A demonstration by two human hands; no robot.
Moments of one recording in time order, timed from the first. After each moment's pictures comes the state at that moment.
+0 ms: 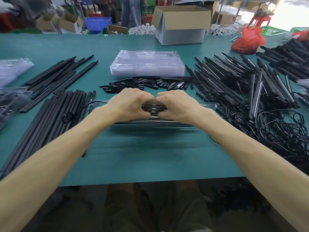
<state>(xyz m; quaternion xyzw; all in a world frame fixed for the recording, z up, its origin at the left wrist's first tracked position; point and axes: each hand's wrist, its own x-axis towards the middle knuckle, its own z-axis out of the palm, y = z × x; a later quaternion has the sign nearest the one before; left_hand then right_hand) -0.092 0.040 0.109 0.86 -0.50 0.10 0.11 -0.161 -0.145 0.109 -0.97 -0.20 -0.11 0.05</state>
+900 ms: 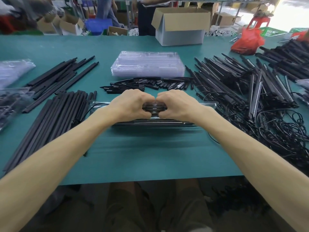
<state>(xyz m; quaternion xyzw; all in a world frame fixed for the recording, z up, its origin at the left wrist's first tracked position) -0.095 0.042 0.110 0.86 -0.49 0.06 0.14 -0.163 -0.143 0.116 -0.98 -0.18 -0.07 0.07</state>
